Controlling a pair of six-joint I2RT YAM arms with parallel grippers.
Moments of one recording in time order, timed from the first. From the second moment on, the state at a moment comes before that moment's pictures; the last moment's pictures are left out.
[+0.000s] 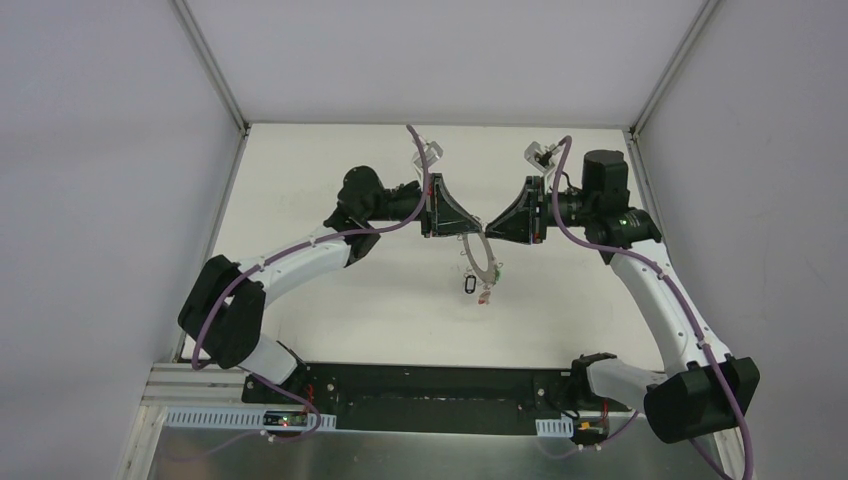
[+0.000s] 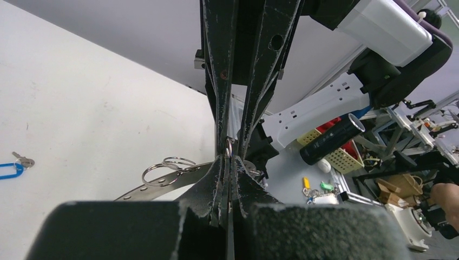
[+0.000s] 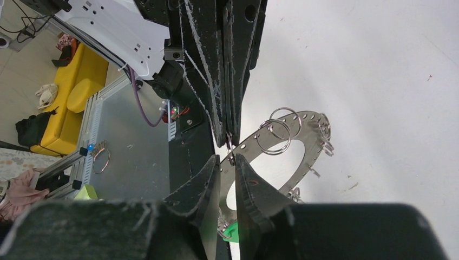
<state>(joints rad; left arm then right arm) -0.66 1.50 0.98 0.75 0.91 -0.79 0.25 1.15 1.10 -0.45 -1.19 0.03</state>
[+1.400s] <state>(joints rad) -0.65 1.53 0.99 0.56 0.91 -0.59 0.28 1.15 1.13 -0.62 -1.01 -0.14</state>
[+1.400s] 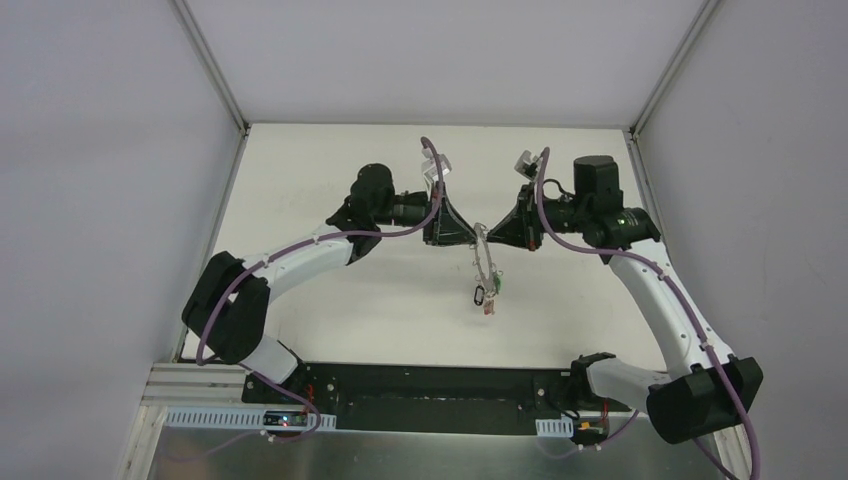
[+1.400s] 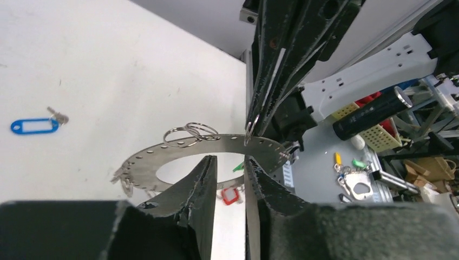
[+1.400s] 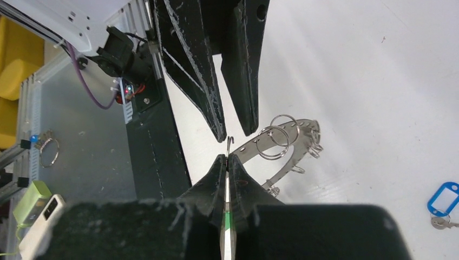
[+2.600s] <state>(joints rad) -0.62 1.42 1.20 -0.27 0.80 -0.01 0.49 1.20 1.34 -1.07 -0.52 -0.50</state>
